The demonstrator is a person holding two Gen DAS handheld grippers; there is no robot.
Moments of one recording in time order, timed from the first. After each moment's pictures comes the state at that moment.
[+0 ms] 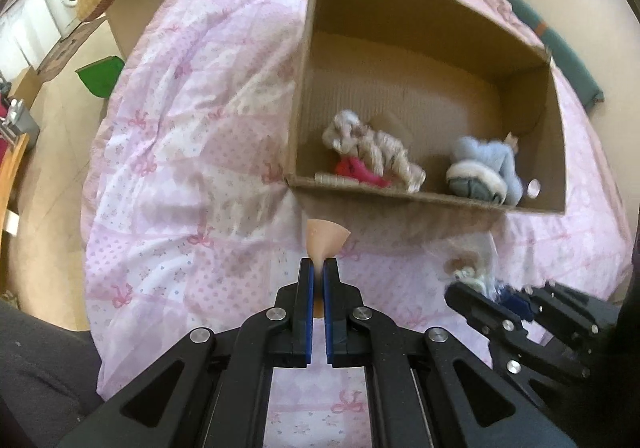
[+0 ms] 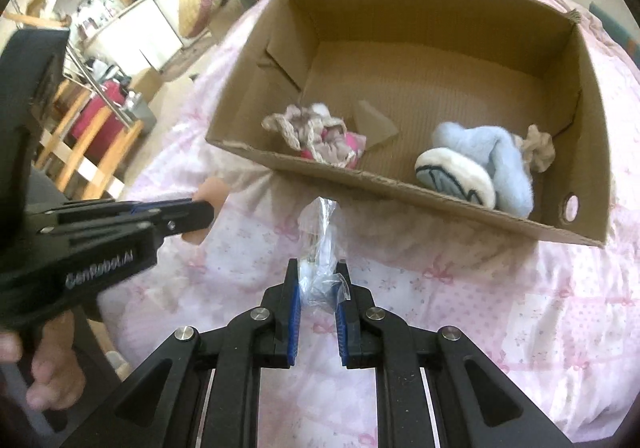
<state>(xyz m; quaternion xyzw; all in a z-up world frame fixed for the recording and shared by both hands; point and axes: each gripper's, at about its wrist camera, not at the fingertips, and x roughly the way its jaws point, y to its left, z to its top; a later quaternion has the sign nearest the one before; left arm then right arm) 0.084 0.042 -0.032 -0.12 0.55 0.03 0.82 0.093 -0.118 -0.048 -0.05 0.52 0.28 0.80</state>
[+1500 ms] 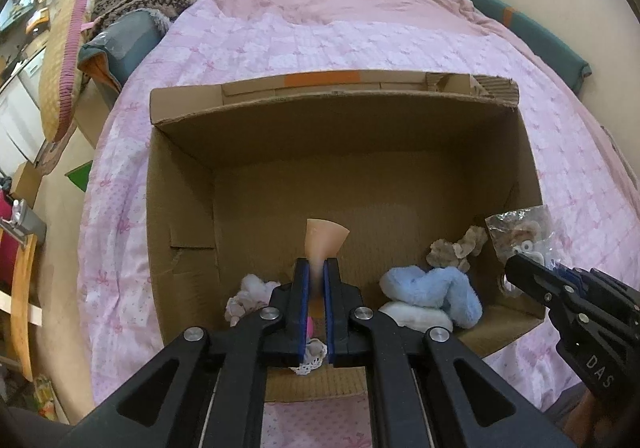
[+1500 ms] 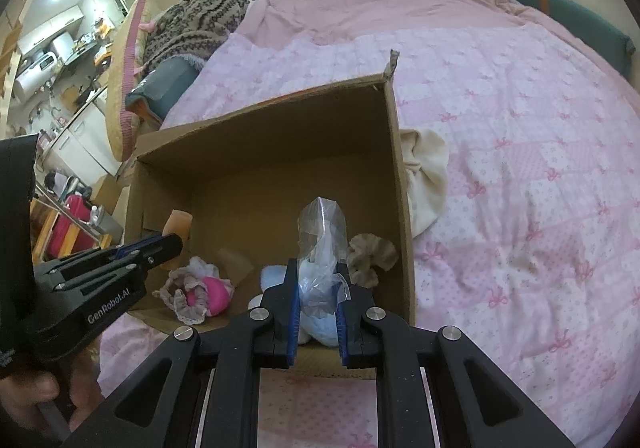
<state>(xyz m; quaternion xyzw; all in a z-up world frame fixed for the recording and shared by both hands) 0.200 -0.047 0.001 -0.01 0.50 0.01 0.87 0.194 -0.220 -0.008 0.07 0.46 0.17 0.87</state>
